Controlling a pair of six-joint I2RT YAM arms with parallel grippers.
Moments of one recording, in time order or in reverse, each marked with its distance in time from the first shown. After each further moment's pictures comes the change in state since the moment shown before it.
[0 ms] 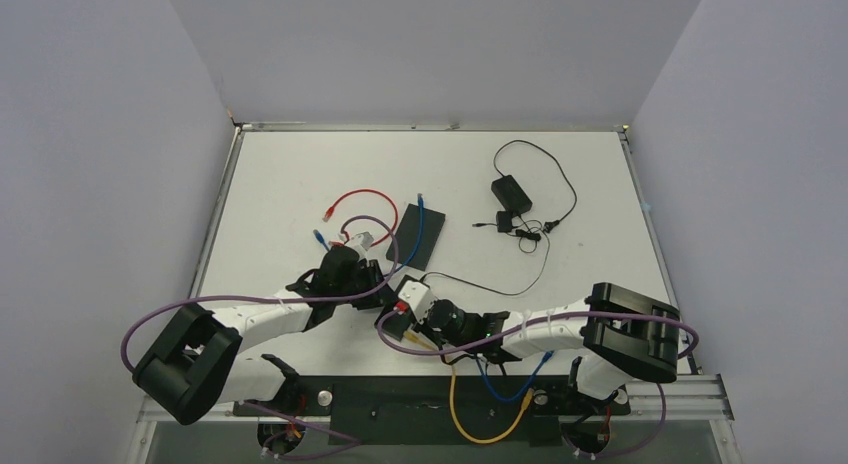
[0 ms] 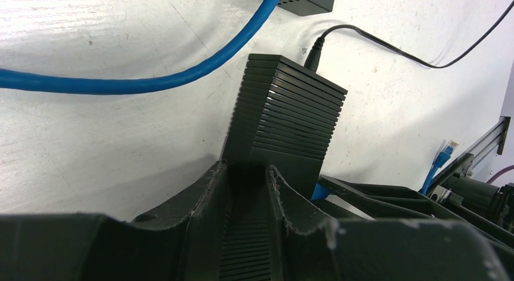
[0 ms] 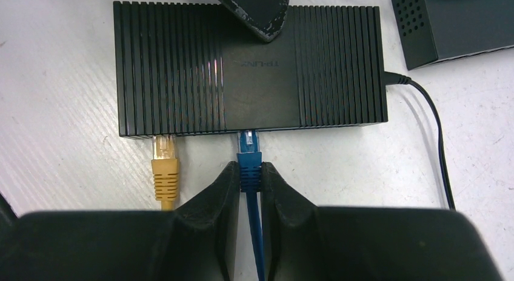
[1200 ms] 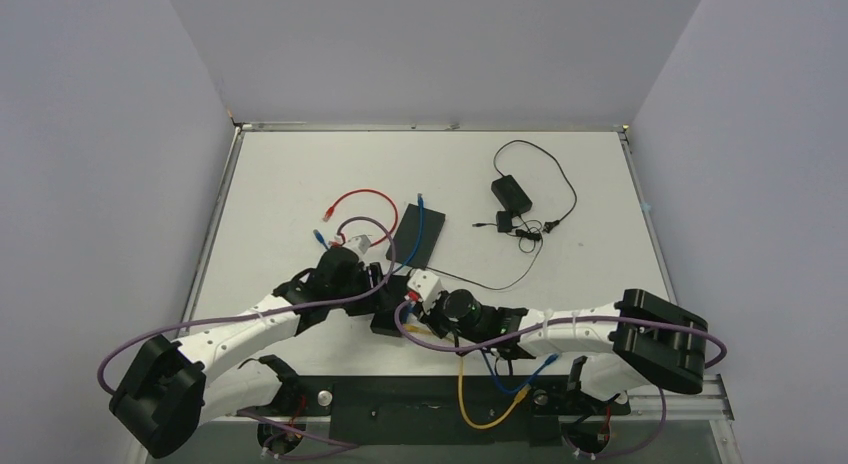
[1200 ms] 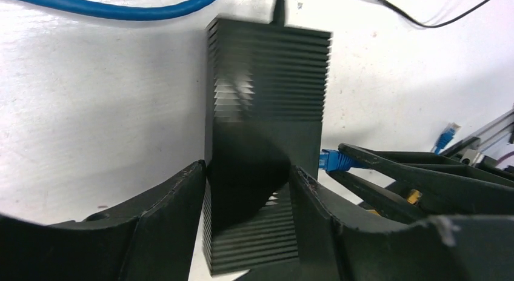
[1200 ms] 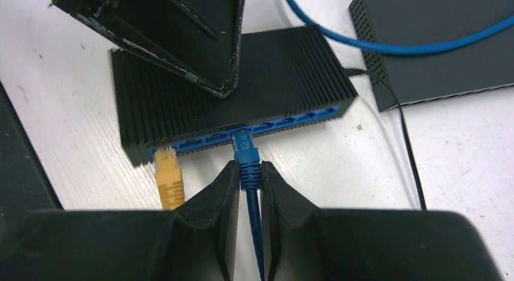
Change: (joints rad) left arm -0.056 -0.163 0.068 -0.307 -0.077 -0.016; right arm -0.058 -0.117 -0.037 0.057 -0.111 -0.017
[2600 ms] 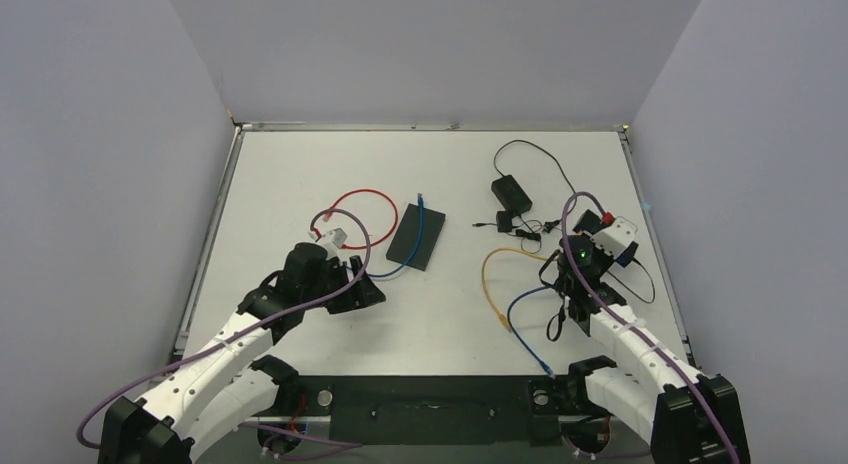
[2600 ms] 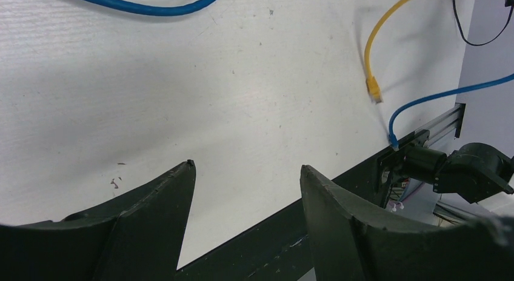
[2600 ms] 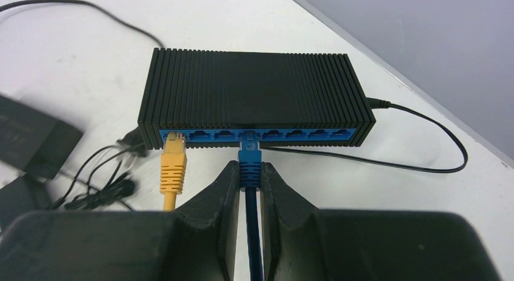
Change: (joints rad) left arm 0.155 -0.280 0.048 -0.237 0.113 0.040; right arm -0.882 -0.492 -0.136 -0.330 0.701 0.462
